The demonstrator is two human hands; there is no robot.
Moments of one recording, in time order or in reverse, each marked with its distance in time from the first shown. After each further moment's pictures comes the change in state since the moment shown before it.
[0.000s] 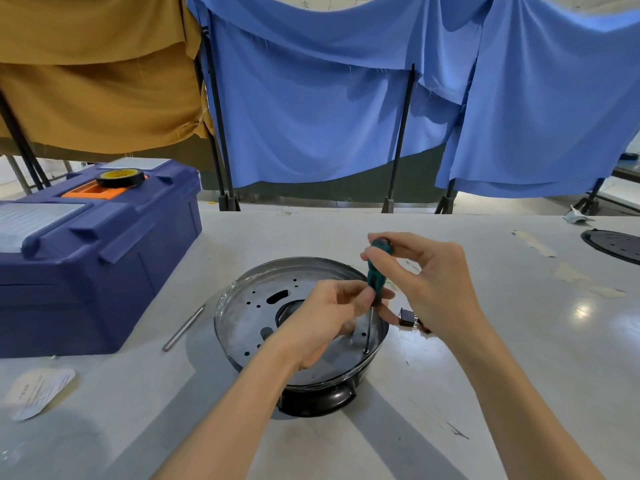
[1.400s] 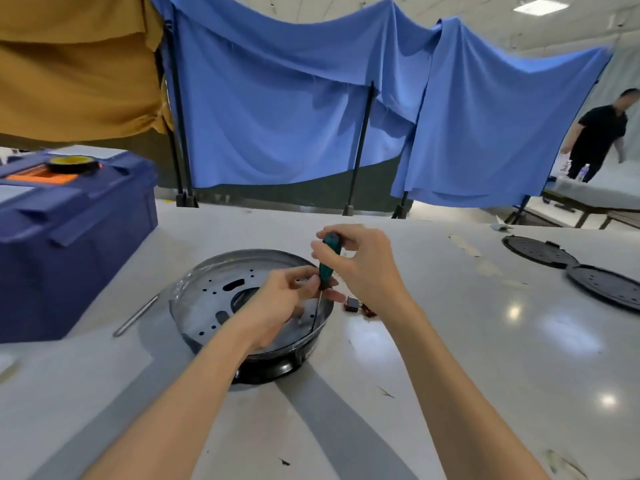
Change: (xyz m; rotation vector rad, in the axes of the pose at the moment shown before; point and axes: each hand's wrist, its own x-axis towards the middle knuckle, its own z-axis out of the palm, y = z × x) left_hand -0.006 -0.004 0.010 0.033 0.068 0.028; right_hand -0.002 -0.007 -0.003 -0.198 -0.040 0.004
